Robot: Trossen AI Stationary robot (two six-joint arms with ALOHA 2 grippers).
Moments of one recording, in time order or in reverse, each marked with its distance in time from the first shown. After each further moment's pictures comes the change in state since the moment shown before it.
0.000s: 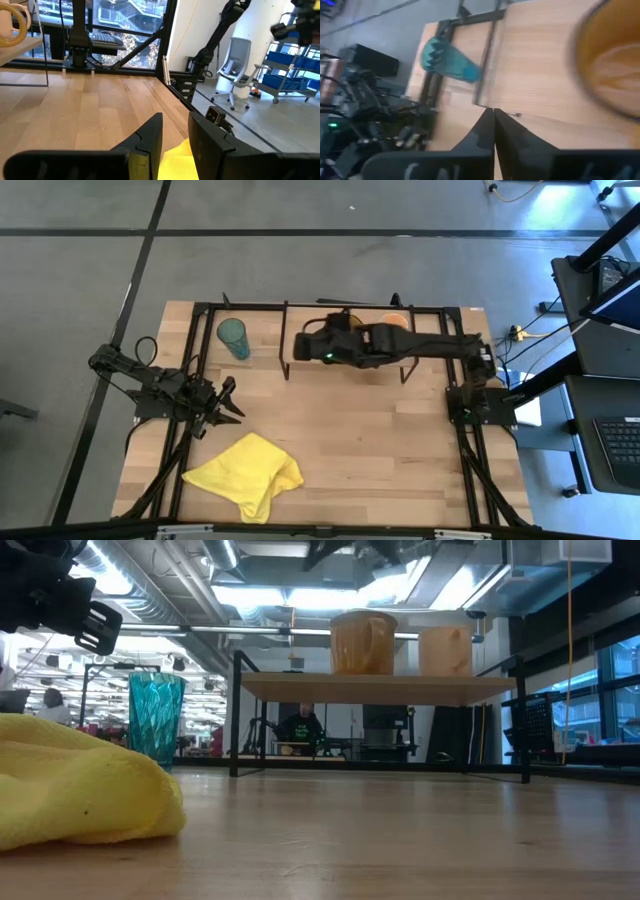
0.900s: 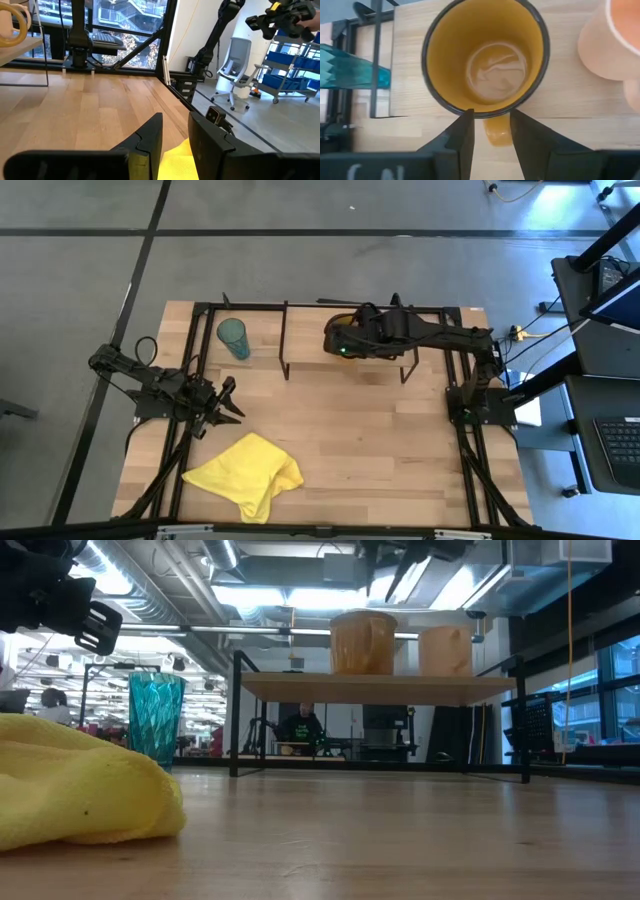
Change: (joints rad) left arm 0.000 0.000 0.000 0.000 0.000 0.000; right arm -0.053 -0.072 0.004 -0.504 -0.037 0.217
